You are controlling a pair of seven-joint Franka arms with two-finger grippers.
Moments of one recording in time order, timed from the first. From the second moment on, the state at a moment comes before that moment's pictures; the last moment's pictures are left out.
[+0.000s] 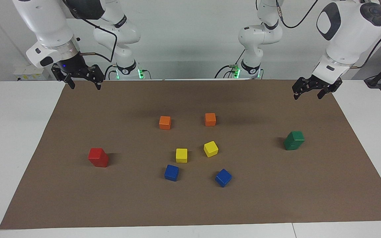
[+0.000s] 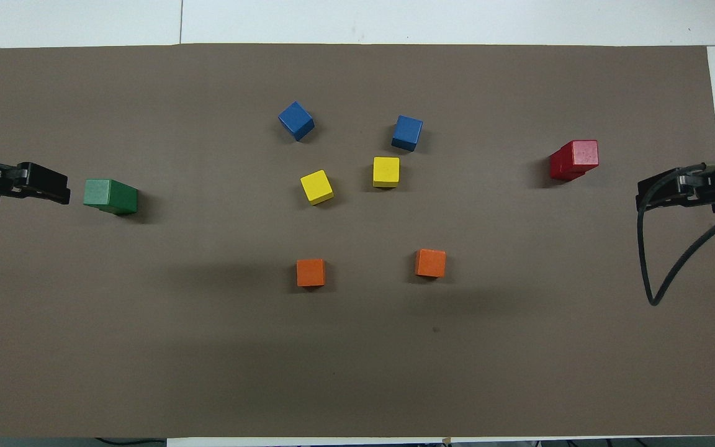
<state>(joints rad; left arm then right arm) 0.04 0.03 -0.09 -1.61 0.03 1.59 0.03 0.07 -0.03 -0.05 -1.60 -0.03 1.51 0.08</state>
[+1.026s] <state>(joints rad) 0.04 0.00 -0.09 -1.61 0.03 1.60 0.03 0.07 -0.03 -0.05 -1.60 -0.03 1.51 0.08</state>
